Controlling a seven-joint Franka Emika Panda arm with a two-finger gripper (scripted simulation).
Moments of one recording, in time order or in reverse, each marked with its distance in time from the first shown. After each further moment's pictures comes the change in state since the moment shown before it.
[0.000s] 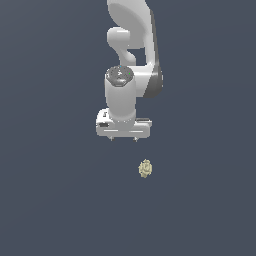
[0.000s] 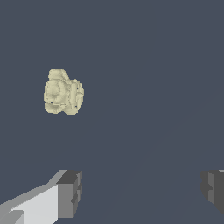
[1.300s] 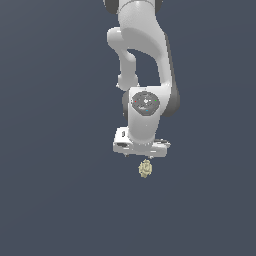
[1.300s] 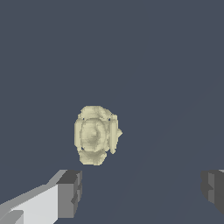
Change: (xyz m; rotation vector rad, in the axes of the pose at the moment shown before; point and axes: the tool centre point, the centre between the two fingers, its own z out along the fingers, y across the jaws) arm 0.053 -0.063 0.040 -0.009 0.000 0.073
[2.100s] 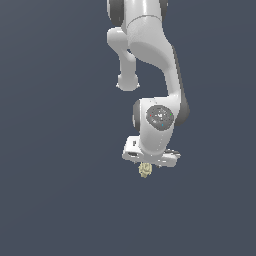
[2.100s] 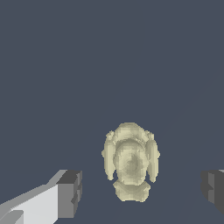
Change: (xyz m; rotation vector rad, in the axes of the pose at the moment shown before) arm 0.019 -0.038 0.025 -0.002 0.002 0.048
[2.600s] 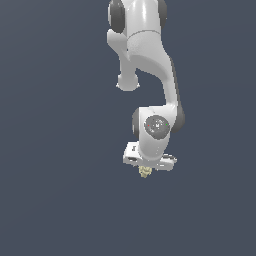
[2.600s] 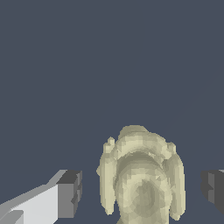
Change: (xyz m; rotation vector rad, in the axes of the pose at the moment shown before) arm -0.001 0.000 0.039 0.000 0.000 0.002
